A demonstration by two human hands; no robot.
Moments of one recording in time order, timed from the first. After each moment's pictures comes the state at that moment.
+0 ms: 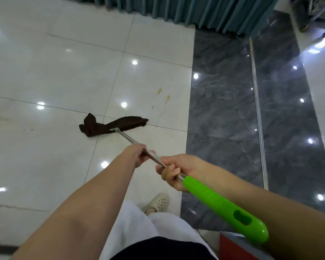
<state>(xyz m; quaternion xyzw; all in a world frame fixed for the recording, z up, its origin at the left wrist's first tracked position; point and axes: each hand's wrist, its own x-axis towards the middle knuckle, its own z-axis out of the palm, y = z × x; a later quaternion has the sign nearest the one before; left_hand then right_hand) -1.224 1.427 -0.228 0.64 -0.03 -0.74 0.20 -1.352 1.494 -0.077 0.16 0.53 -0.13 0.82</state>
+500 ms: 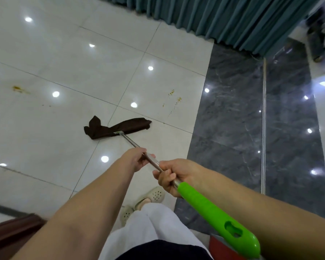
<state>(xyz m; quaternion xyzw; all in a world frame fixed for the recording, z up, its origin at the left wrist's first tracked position) -1.183 1.553 -0.218 0.64 0.01 -0.73 0.25 -1.303 1.602 -0.061 0.10 0.57 -0.09 0.81</state>
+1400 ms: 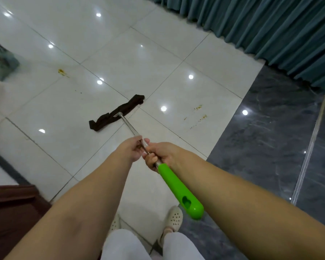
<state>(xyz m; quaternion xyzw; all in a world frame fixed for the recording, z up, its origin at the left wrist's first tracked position) -1.228 1.448 -0.237 0.56 0.19 -0.65 0.47 -1.339 1.438 -0.155 -0.08 0.55 -0.02 0.83</state>
